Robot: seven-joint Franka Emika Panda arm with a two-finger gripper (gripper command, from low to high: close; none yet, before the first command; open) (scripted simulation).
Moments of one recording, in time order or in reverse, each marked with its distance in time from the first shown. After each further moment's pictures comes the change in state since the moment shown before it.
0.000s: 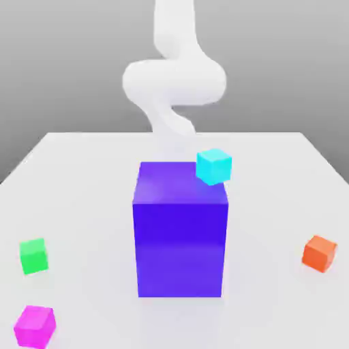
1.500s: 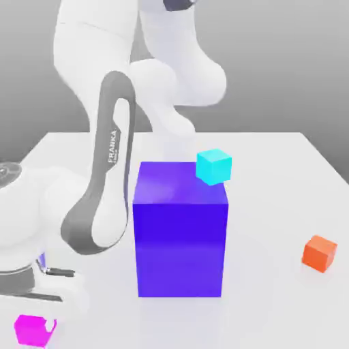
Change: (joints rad) arm -0.136 1.146 -0.275 0.013 0.281 0.363 -0.517
